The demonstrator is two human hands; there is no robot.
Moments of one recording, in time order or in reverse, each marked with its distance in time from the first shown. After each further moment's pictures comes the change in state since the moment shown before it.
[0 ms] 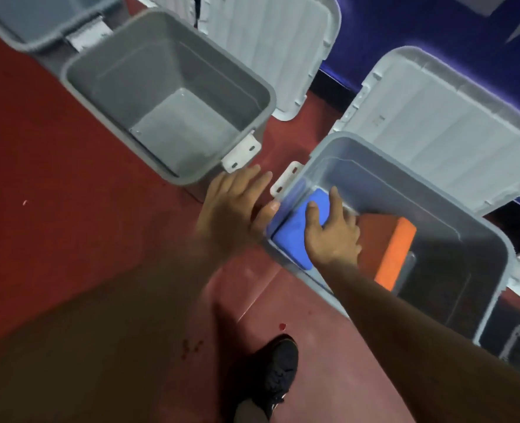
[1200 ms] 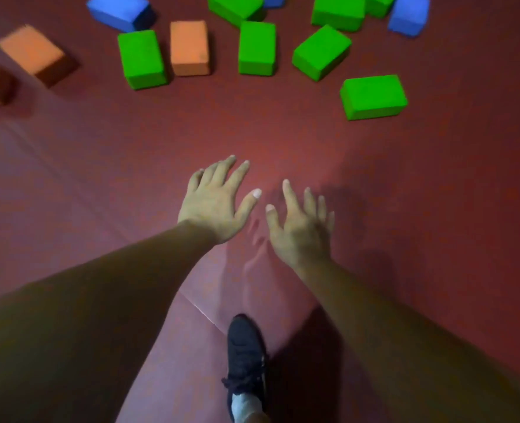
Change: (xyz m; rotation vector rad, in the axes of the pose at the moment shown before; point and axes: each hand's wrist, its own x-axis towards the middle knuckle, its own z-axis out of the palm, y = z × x) left_hand -1.143 -0.328 -0.537 0.164 0.191 -1.701; right_hand -1.064 -0.146 0.679 -0.694 -0.786 -1.645
